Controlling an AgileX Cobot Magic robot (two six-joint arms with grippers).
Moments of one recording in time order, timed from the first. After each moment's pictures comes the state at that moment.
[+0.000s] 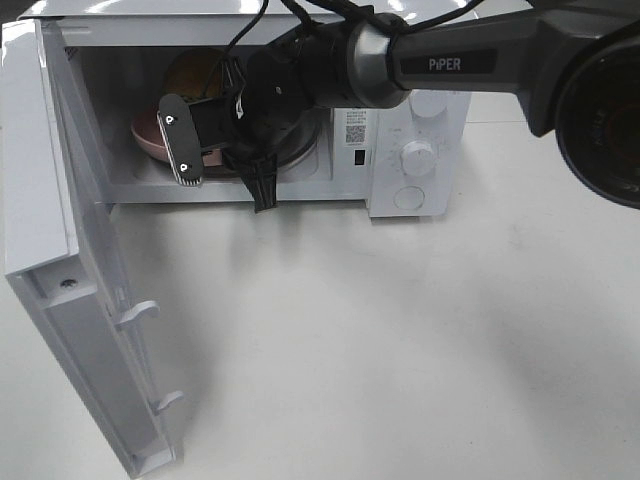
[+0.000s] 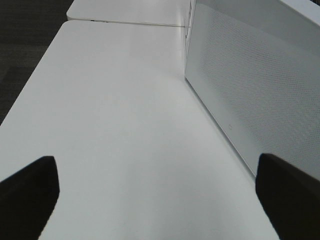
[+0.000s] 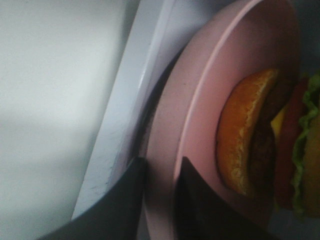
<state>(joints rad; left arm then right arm) 0.01 -0.01 -0.51 0.00 1.07 -0.02 0.67 2.36 -1.87 -0.19 0.34 -1.12</state>
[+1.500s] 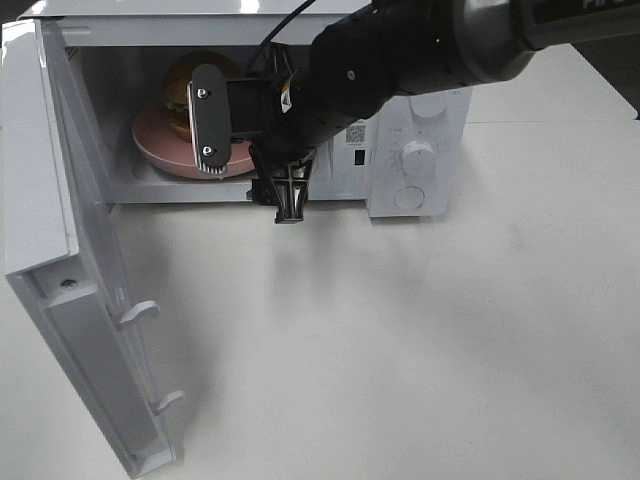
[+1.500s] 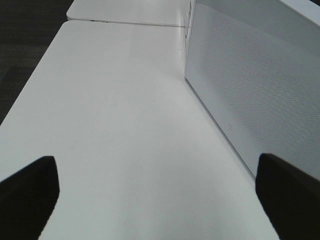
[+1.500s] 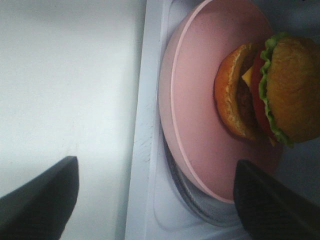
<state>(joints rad) 0.01 -0.01 -0.51 0.00 1.07 -0.02 0.66 2.05 -1.44 -0.14 0.20 -0.97</state>
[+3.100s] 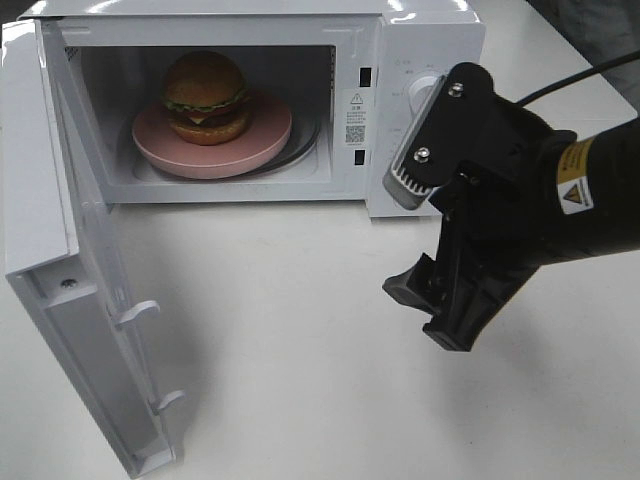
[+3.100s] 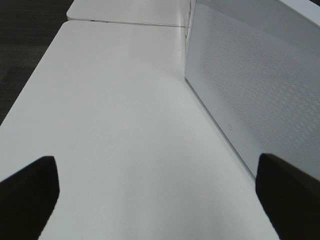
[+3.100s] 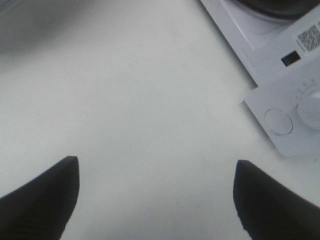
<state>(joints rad) 0.01 -0.01 -0.51 0.00 1.07 -0.02 0.66 1.27 -0.66 -0.14 0.26 -0.25</state>
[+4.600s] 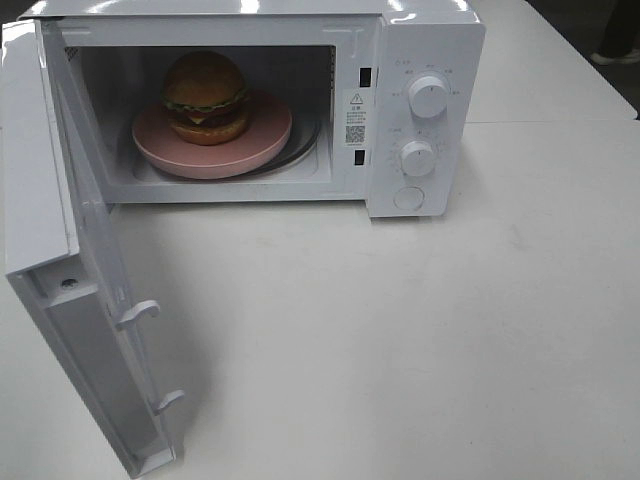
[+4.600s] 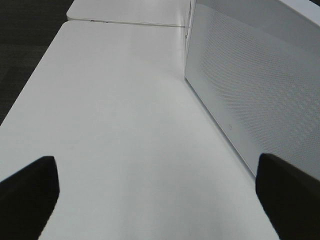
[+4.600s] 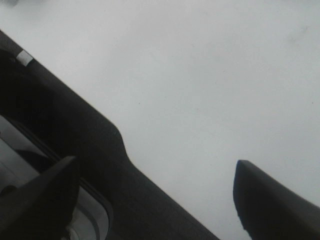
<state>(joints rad) 0.01 -0.01 -0.51 0.00 1.07 -0.02 0.65 0.54 -0.65 -0.07 1.09 0.05</state>
